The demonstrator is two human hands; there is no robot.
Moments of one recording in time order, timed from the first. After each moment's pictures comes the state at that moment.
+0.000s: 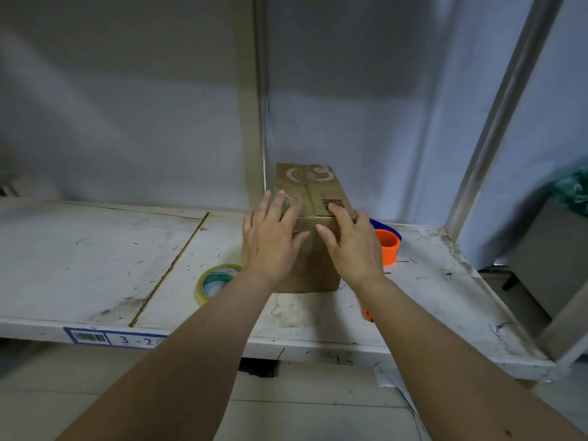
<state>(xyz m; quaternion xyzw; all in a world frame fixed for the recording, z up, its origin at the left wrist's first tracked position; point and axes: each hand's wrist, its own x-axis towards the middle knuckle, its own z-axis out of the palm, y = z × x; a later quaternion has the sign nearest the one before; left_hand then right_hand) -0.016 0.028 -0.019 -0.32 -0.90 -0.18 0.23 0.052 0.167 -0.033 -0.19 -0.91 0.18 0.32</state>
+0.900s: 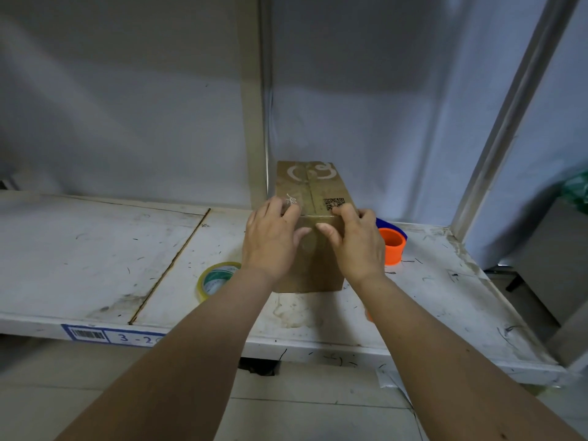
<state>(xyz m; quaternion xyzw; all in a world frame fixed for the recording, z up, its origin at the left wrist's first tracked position) -0.023 0.028 -0.021 -0.33 -0.88 -0.22 0.26 0.049 0.160 -0.030 -0.20 -0.90 0.21 0.34</state>
